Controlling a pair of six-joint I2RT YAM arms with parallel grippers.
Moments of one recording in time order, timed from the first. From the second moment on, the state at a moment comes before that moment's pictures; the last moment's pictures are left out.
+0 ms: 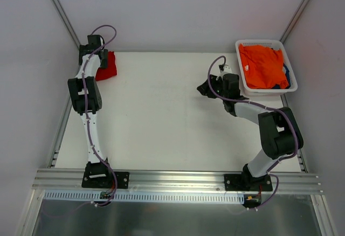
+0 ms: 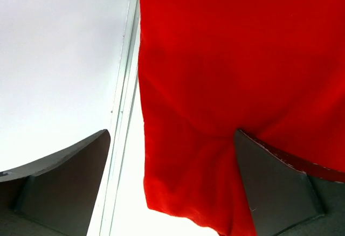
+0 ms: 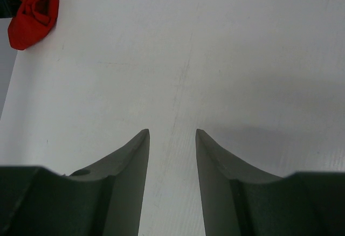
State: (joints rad) left arm 0.14 2.47 2.19 -0.51 -0.39 0.24; right arm 0.32 1.65 0.85 0.37 -0.24 0.53
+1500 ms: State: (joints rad) left arm -0.43 1.78 1.51 -0.42 -0.41 -0.19; right arm 0.34 1.38 0.94 0.00 -0.22 0.41
